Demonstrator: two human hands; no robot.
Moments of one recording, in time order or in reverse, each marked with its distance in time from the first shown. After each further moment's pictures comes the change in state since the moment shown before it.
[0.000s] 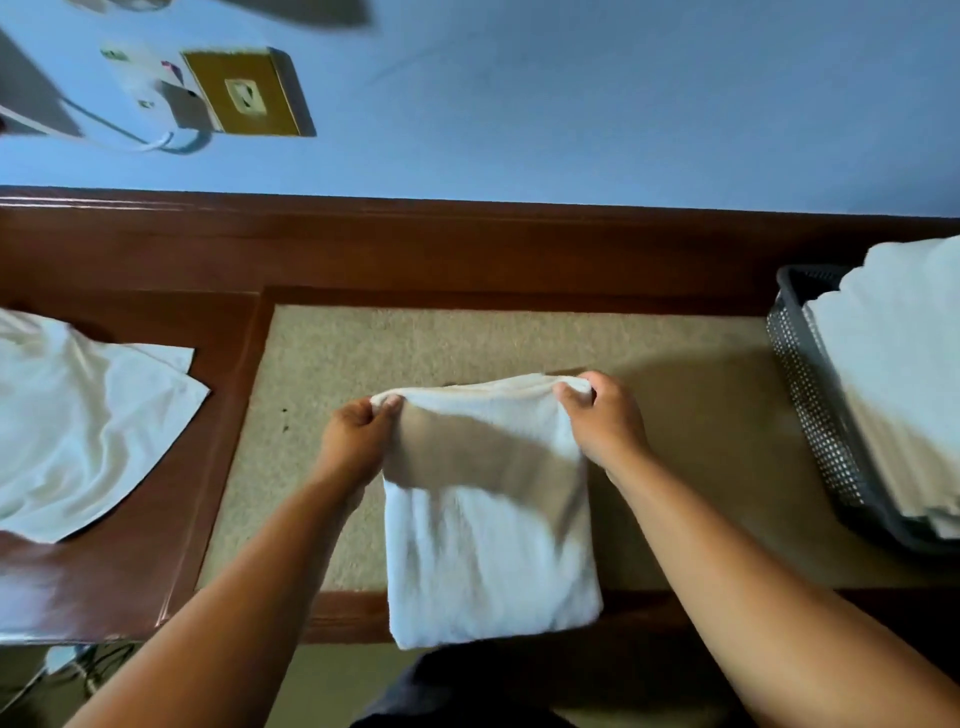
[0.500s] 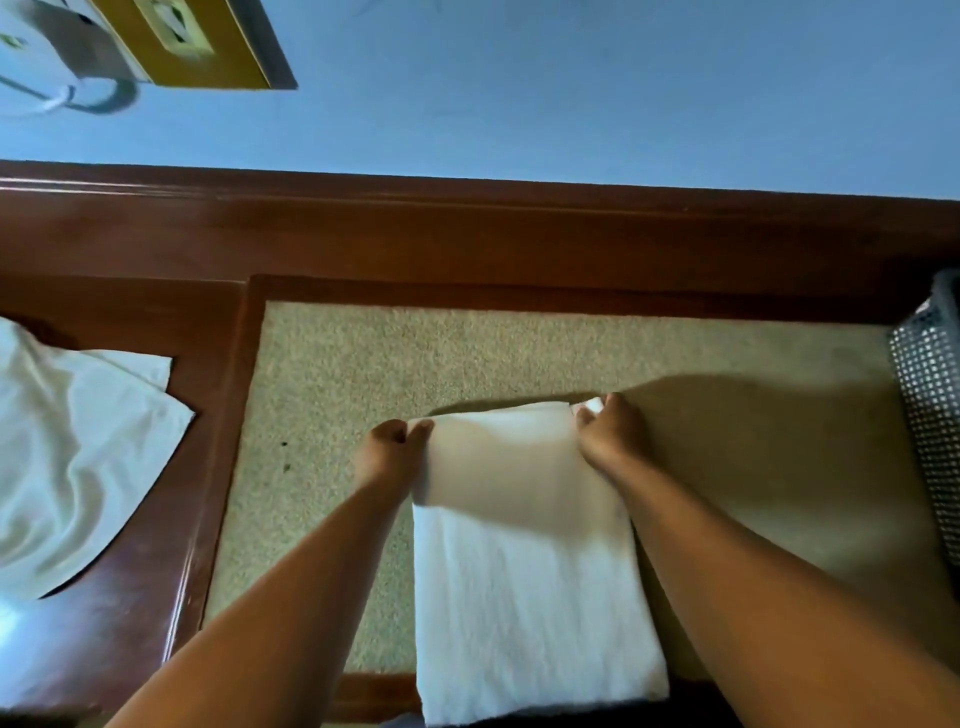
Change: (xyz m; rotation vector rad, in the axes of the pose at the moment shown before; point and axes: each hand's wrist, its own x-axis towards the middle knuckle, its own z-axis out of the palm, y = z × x) left_hand 0.141 -0.071 0.034 0.379 0.019 -0.322; right_hand 0.129 0.024 0.122 -0.275 -0.140 0.319
